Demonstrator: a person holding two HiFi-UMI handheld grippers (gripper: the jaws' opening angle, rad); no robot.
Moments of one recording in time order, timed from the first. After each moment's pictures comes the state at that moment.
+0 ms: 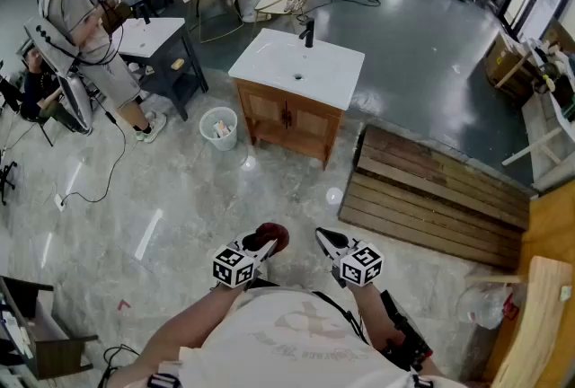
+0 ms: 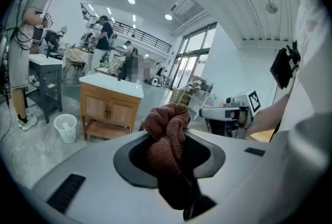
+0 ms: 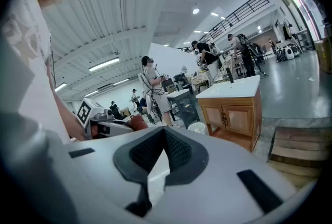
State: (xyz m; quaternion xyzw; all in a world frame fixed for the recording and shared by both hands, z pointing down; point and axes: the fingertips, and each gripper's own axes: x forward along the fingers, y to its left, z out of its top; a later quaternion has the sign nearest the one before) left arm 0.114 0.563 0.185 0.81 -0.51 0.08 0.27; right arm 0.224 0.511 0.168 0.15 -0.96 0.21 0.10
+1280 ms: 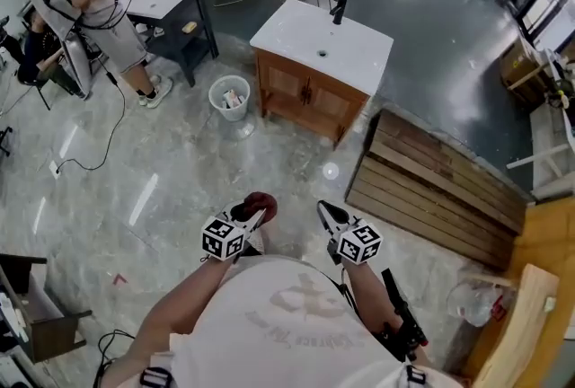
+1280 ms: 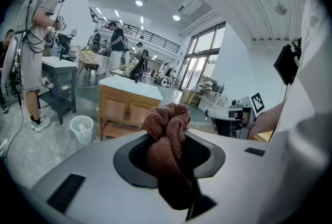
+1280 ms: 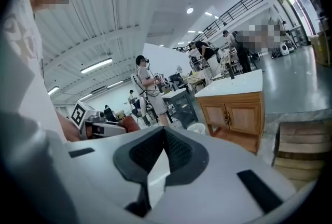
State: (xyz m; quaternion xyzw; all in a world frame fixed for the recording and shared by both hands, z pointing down) left arm -0.013 0.544 0.202 0.79 -0.54 0.08 0.27; right arm 0.129 0.472 0.190 0.18 -0.95 0.23 0.09
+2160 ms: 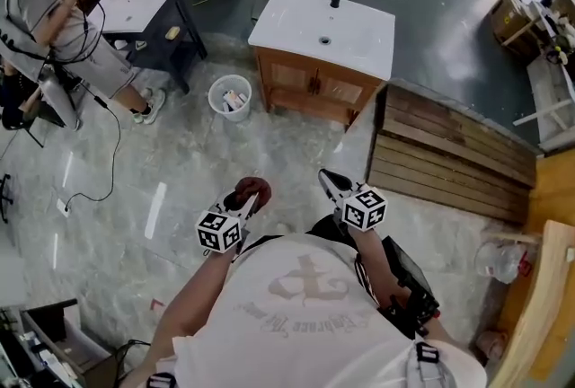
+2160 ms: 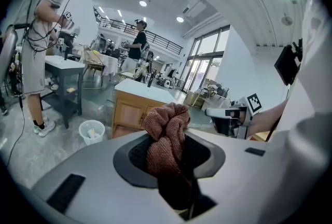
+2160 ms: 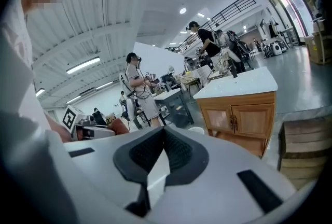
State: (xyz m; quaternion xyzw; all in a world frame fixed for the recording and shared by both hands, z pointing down) left arm -0.183 0.496 0.201 0.79 -0.55 0.07 0.28; right arm -0.020 0.403 0.190 0.23 -0.94 0.24 0.10
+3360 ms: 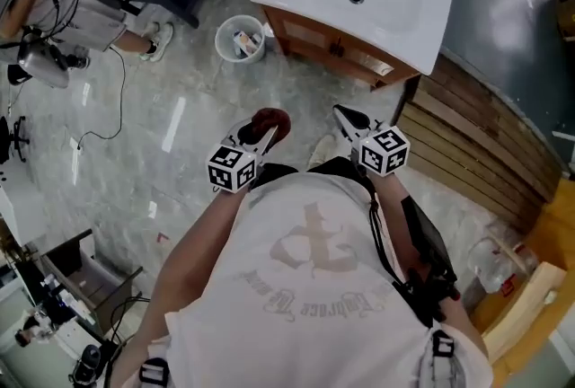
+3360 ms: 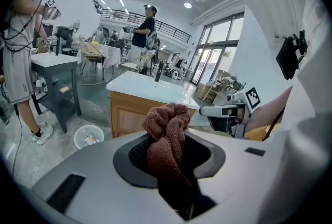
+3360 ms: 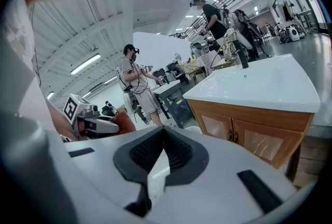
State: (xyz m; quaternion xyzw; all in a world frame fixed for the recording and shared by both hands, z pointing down) left arm -0.178 0.236 0.238 0.76 -0.56 0.13 0.32; right arm -0.054 0.147 0.246 0.14 -0.94 0.27 0.15
